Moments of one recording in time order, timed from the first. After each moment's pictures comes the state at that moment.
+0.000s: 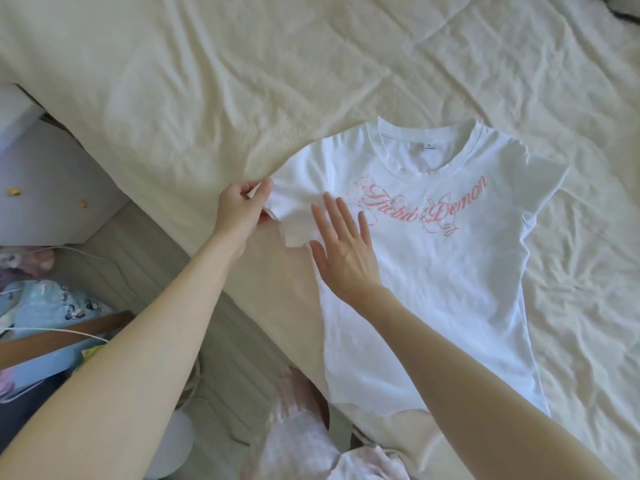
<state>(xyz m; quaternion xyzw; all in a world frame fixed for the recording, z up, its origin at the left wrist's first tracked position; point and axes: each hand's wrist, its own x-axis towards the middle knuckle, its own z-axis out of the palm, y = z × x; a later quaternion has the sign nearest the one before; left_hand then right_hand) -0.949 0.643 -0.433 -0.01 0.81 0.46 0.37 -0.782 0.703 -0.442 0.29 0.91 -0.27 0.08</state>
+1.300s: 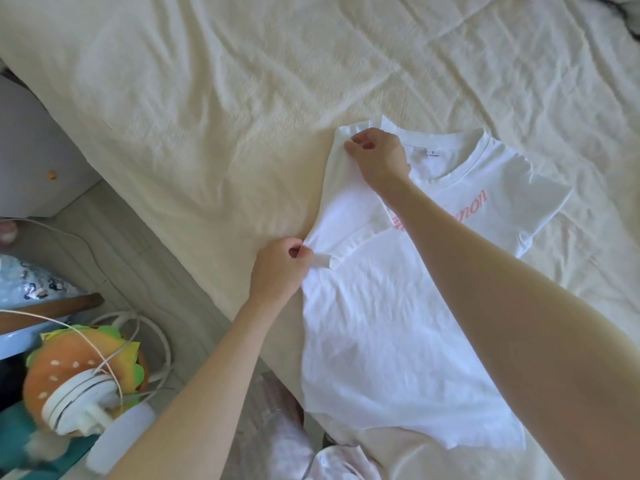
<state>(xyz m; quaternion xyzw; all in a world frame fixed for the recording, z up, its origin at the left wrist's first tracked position) -0.858 0.635 -0.450 0.15 0.87 0.26 0.39 -0.854 0.834 -0.442 0.53 0.74 -0.41 0.04</state>
